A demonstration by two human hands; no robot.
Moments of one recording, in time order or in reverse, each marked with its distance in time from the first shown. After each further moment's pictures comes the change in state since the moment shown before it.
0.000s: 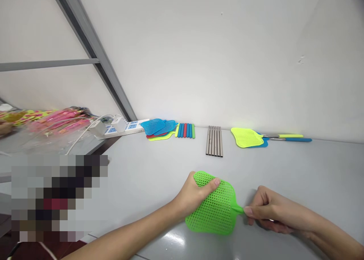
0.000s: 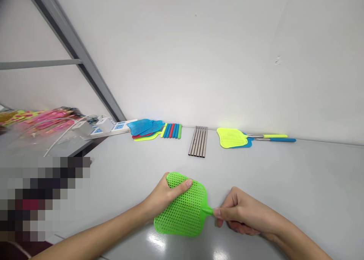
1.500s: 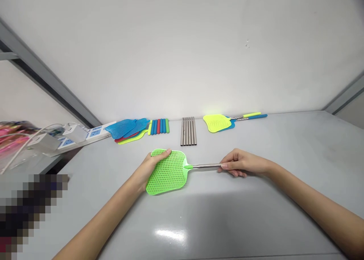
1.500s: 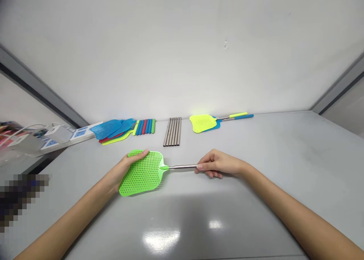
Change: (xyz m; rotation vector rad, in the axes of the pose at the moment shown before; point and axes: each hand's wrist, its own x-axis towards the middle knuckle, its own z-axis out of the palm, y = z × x) left_hand 0.024 0.021 -0.044 -0.185 0.112 -0.232; right_hand -0.009 -0.006 -0.043 -0.105 0.085 -0.237
